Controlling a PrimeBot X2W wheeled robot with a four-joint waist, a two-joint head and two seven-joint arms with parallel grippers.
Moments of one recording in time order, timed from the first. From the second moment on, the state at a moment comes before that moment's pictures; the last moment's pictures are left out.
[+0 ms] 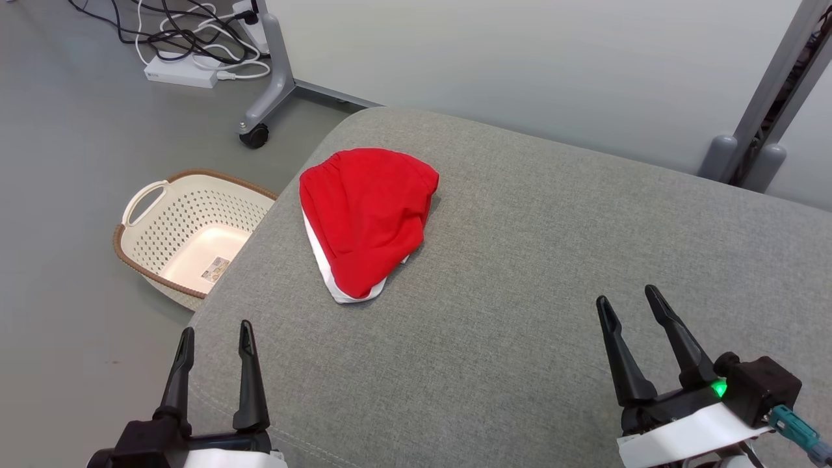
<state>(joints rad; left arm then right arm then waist) 0.12 0.05 -0.12 -0.03 -0.24 0.16 -0.26 -0.04 -0.11 0.21 0.08 0.32 0.13 -0.26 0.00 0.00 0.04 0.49</state>
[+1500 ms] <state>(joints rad) -0.83 0.21 -0.03 0.66 -0.35 -0.02 0.36 -0.24 -0.31 0.33 -0.25 0.31 0.13 -0.18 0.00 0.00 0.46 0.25</state>
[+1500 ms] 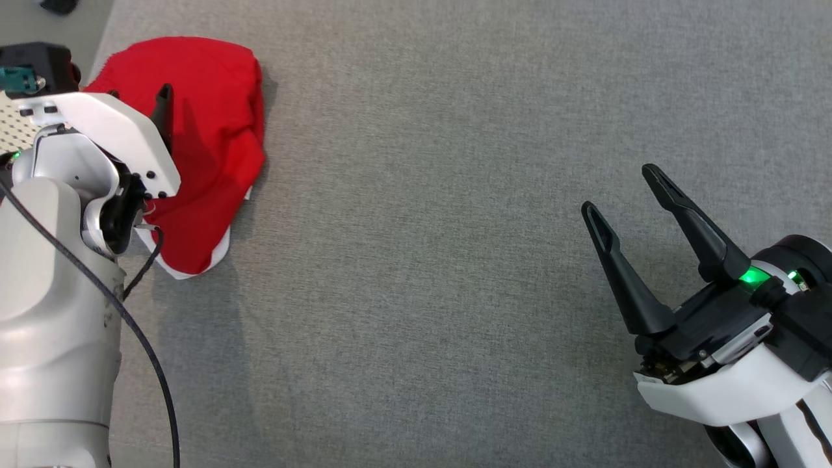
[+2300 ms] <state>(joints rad) -1.03 0.24 -0.08 0.92 -0.33 0.02 0.45 -0.26 -0.32 0.33 -0.26 0.31 0.13 -0.19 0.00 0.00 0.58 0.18</state>
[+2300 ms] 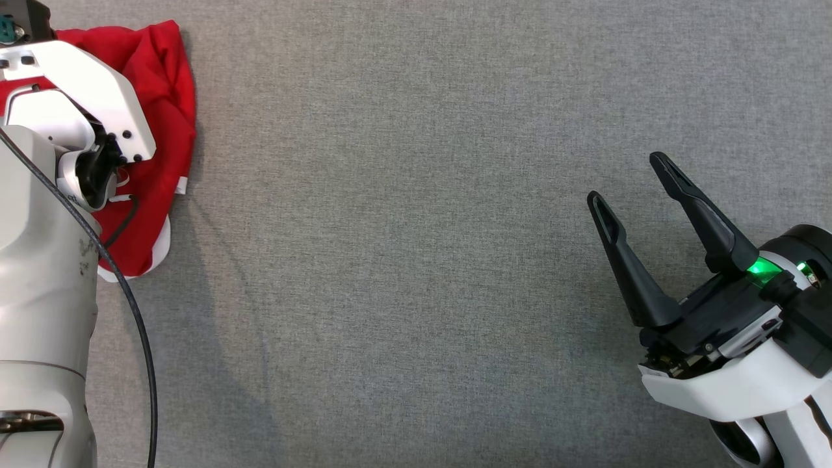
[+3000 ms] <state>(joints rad) -1.01 0.19 -0.12 0.89 -0.33 -0.06 0.01 -0.24 -0.28 0.34 -0.17 0.32 0.13 -0.20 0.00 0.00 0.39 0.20</state>
